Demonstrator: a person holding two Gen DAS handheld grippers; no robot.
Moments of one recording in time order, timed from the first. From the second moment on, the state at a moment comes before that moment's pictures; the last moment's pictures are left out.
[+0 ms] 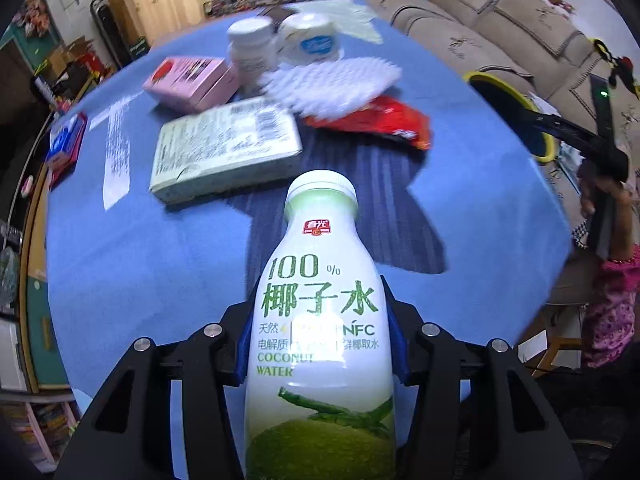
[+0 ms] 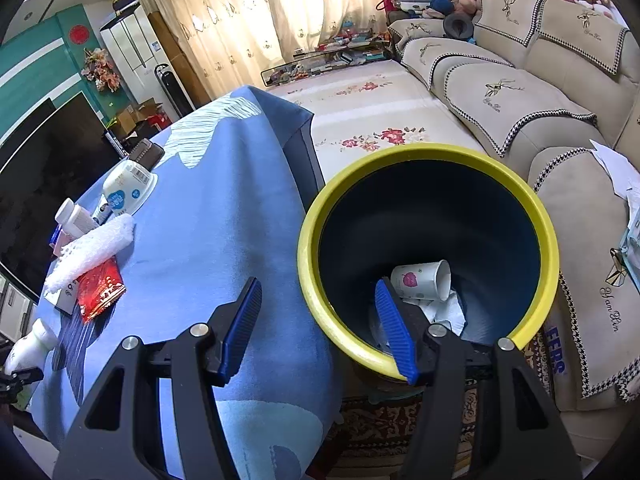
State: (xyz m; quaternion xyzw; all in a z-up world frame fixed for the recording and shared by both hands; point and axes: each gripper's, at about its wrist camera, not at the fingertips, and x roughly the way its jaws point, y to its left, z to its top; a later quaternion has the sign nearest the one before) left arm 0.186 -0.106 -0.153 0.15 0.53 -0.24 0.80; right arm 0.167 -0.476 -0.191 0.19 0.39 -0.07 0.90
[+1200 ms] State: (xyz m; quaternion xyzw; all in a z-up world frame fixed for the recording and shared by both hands) left arm 0.264 -0.529 -0.176 0.23 0.49 -0.44 0.72; right arm 0.079 -0.599 -0.202 0.25 0.36 -0.19 0.88
